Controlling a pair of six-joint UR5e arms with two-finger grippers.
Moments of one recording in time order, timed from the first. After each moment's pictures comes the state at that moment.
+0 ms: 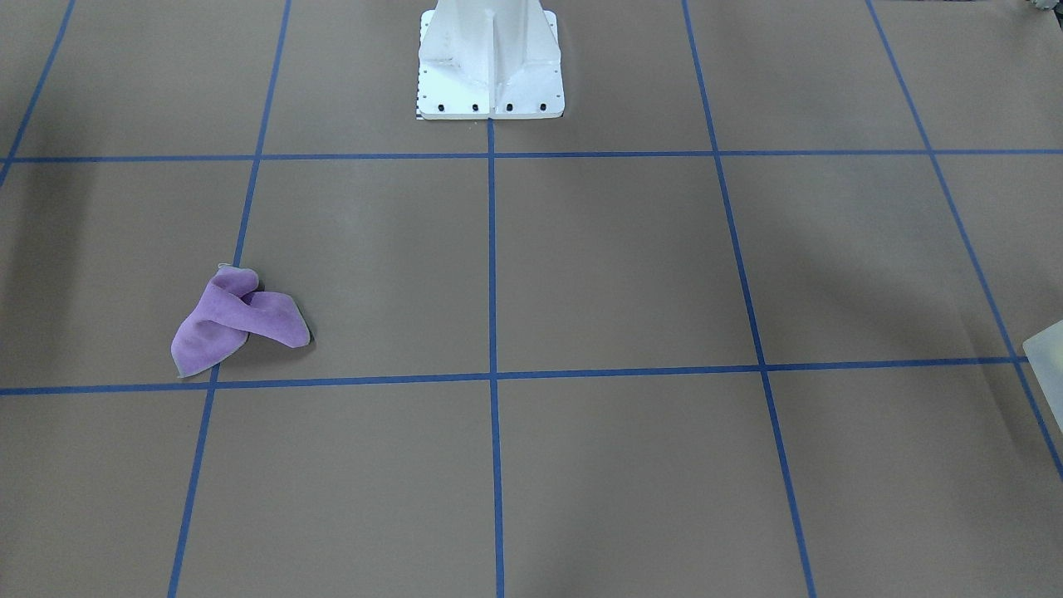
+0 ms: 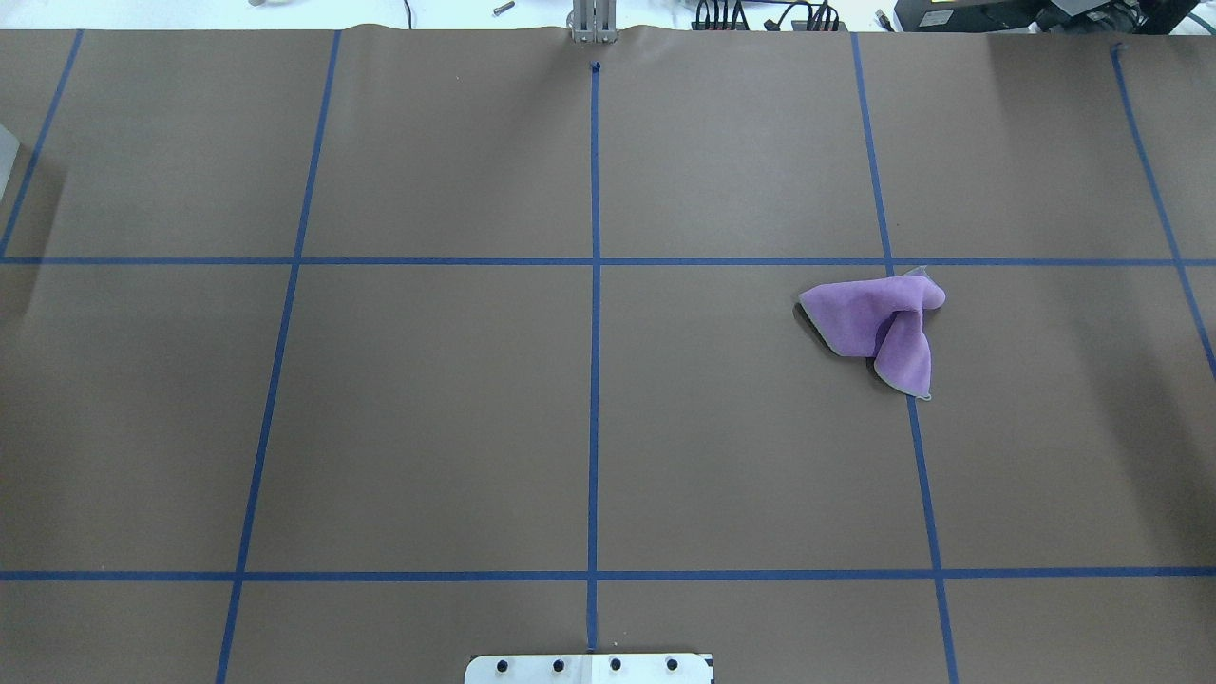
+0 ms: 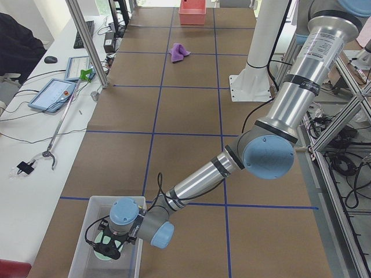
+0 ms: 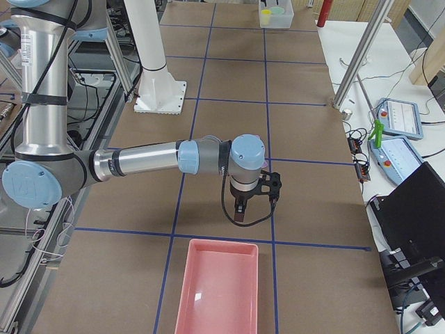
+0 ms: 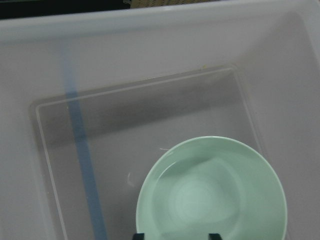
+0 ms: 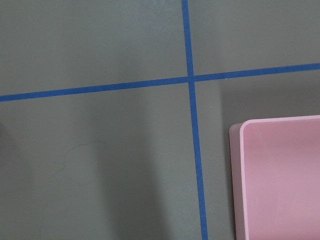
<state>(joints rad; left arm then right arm) -1.57 -2.00 -0.47 -2.69 -2.25 -1.60 1.59 -1.65 1.84 -1.75 2.40 0.09</state>
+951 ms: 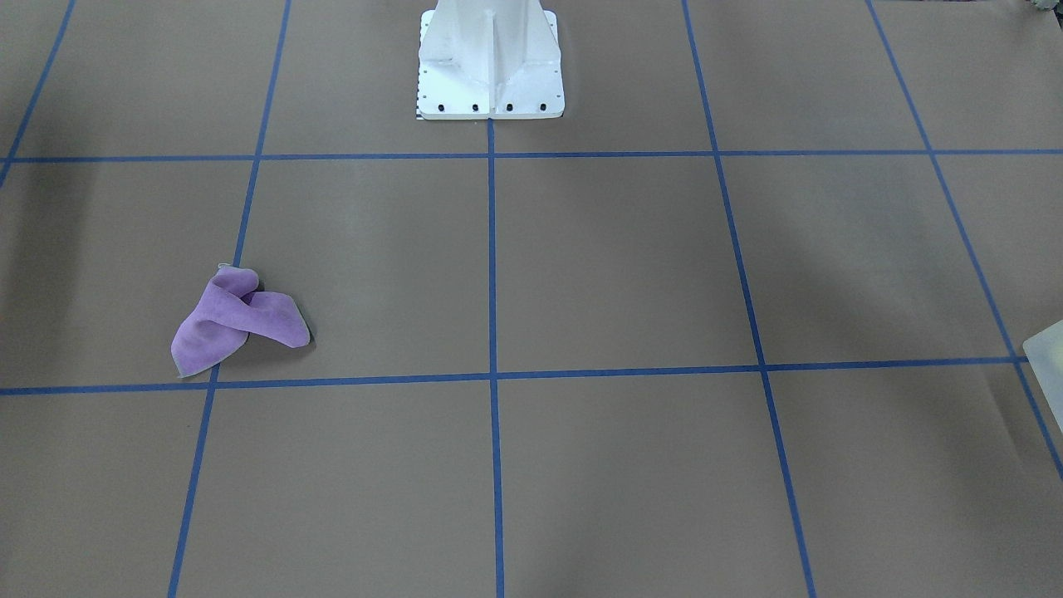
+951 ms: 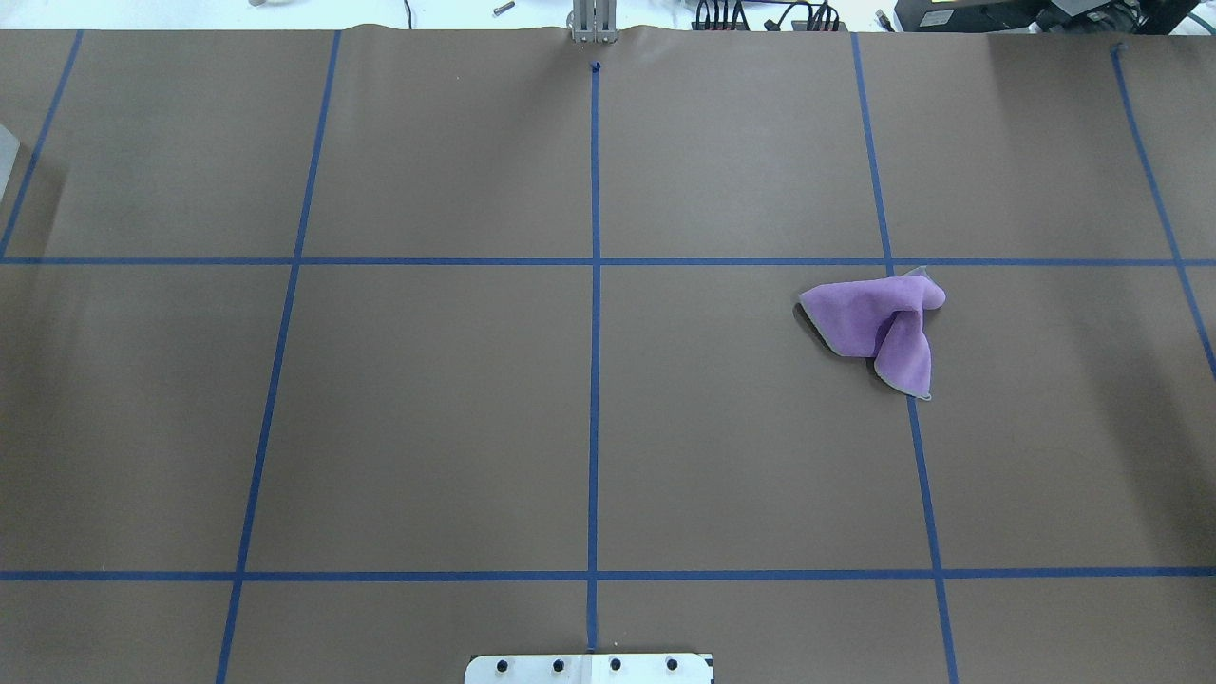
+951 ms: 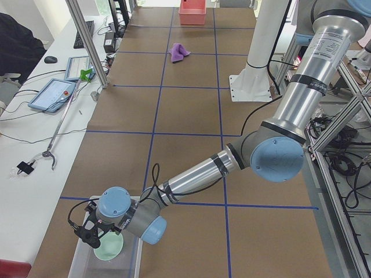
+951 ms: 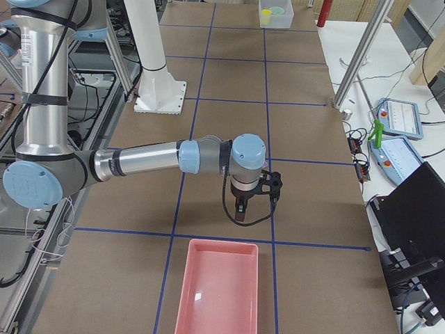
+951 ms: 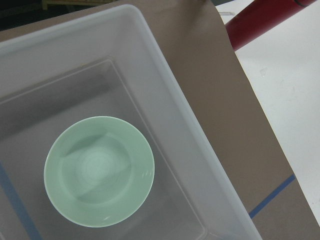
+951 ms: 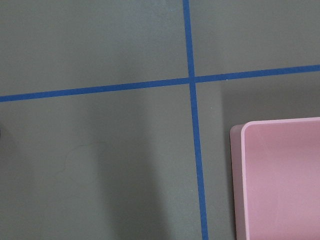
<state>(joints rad) -1.64 -1.98 -0.64 -2.68 -2.32 -1.32 1.58 -1.65 1.84 -1.76 2.40 0.09</state>
